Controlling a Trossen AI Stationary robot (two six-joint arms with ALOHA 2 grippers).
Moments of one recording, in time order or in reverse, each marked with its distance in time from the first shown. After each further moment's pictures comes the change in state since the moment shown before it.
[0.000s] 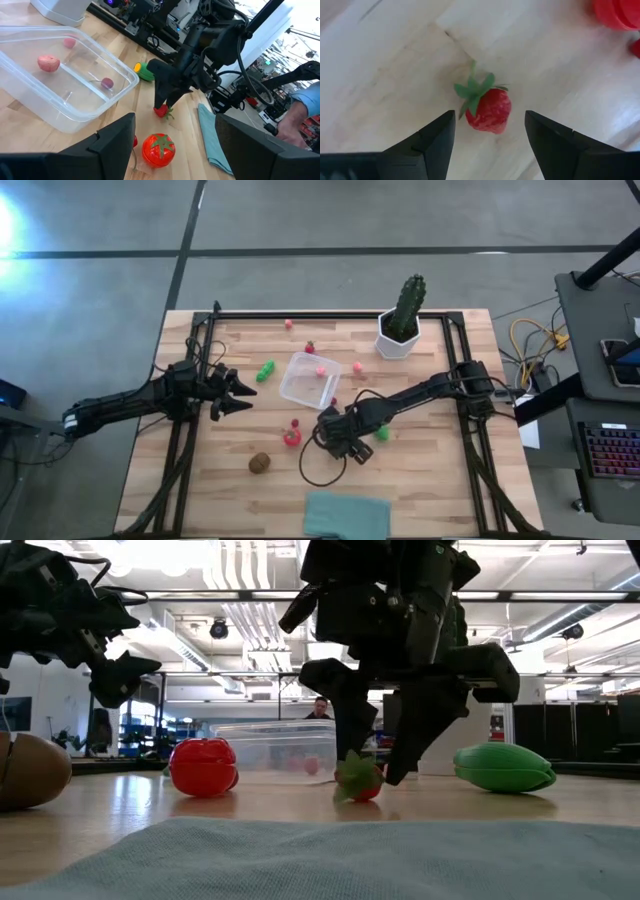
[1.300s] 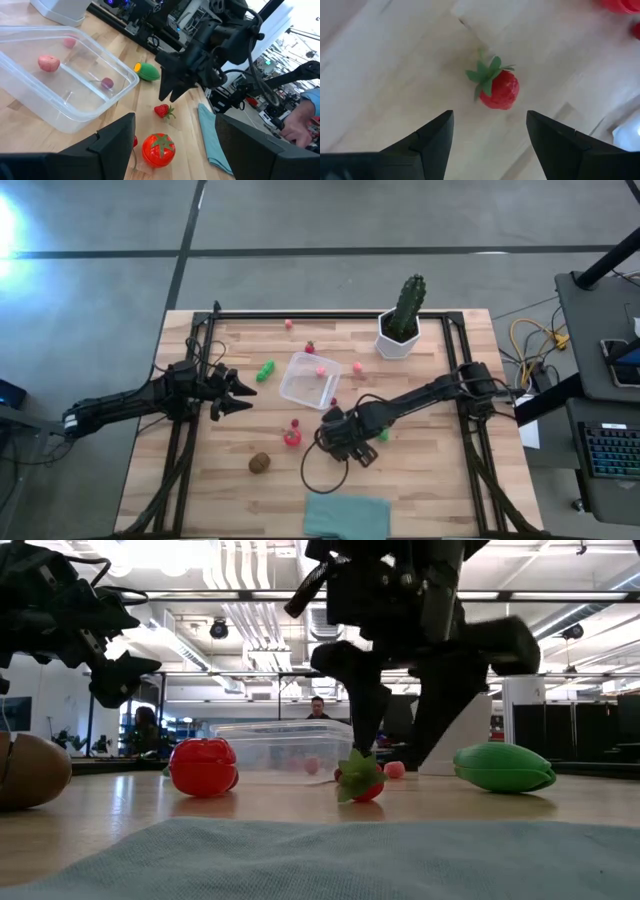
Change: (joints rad) left arm 0.000 0.000 0.000 0.000 0.000 0.000; right arm 0.033 -0.009 0.064 -0.157 0.067 0.043
